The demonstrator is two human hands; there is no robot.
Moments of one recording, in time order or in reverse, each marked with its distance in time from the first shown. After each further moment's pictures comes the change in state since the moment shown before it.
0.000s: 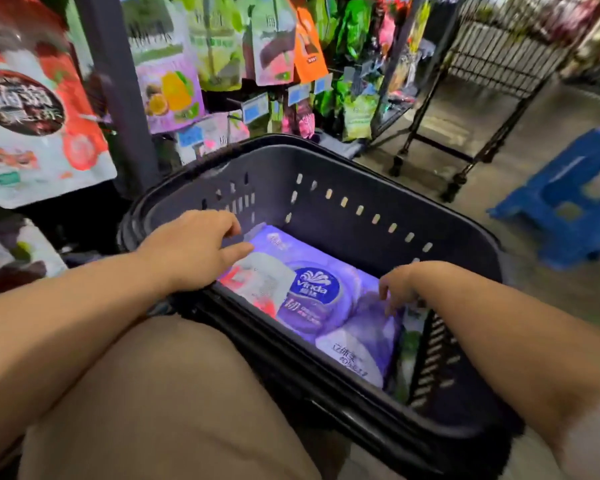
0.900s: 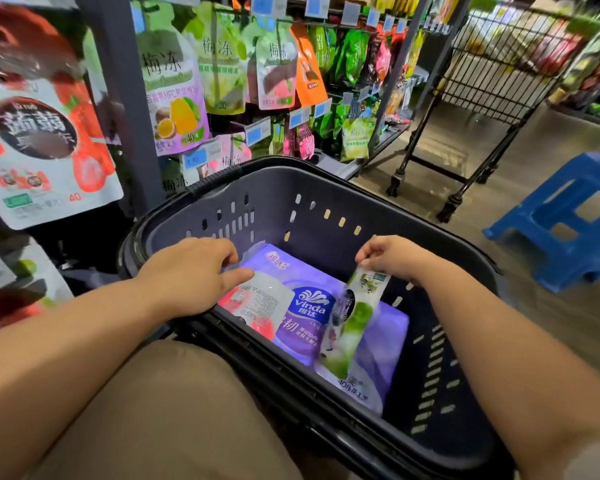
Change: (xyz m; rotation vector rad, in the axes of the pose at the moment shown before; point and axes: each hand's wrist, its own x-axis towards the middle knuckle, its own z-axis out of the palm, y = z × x) left_hand -0.006 -0.003 0.000 0.015 -0.089 -0.049; right_hand -0.019 0.005 -0.042 0.963 0.565 -0.205
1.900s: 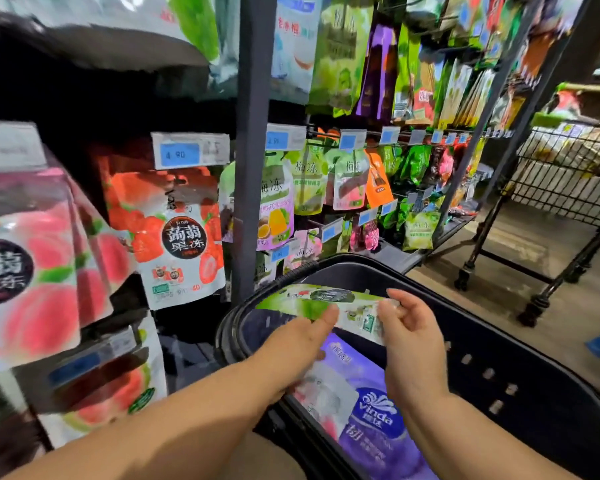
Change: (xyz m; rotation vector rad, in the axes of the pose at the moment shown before) left_hand -0.003 0.035 -0.031 -0.921 -0.037 -0.258; right_hand -0.059 -0.140 0.070 1.076 0.494 -0.333
